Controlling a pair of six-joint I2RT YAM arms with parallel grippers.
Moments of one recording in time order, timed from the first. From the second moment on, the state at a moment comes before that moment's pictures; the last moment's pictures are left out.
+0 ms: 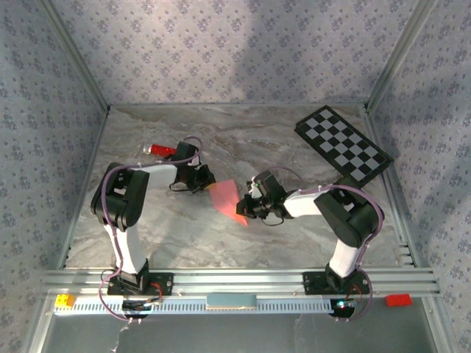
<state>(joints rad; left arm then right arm) -0.37 1.87 1.03 -0.21 0.44 -0.78 0.69 1.75 0.70 0.19 -0.50 0.85</state>
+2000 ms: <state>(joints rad) -0.54 1.83 0.93 -0.10 0.42 -0.80 0.69 1.83 0.89 -0.01 -0.53 0.79</state>
